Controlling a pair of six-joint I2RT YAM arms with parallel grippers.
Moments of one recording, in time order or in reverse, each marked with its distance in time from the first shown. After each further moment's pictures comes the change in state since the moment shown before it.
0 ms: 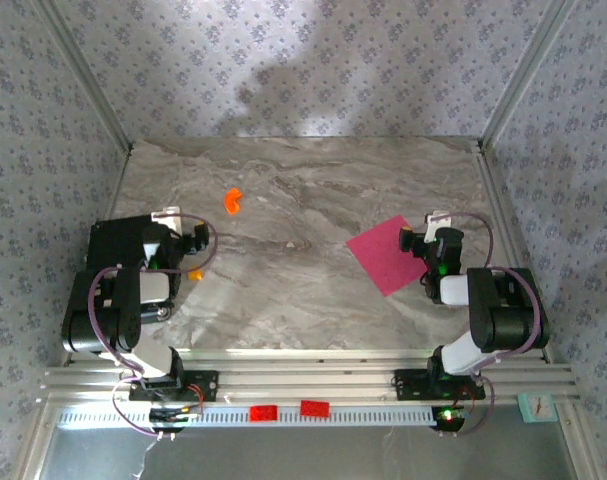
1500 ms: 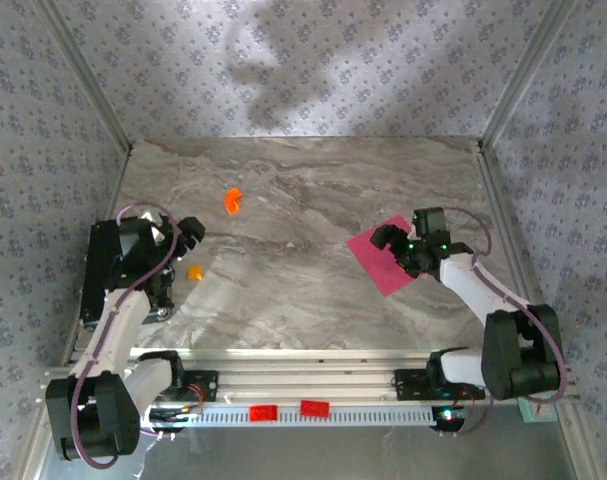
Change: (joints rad) left arm 0.025 -0.554 0.172 -0.954 0.274 -0.630; right arm 0.191 -0.229 0.342 -1.095 -0.320 0.804
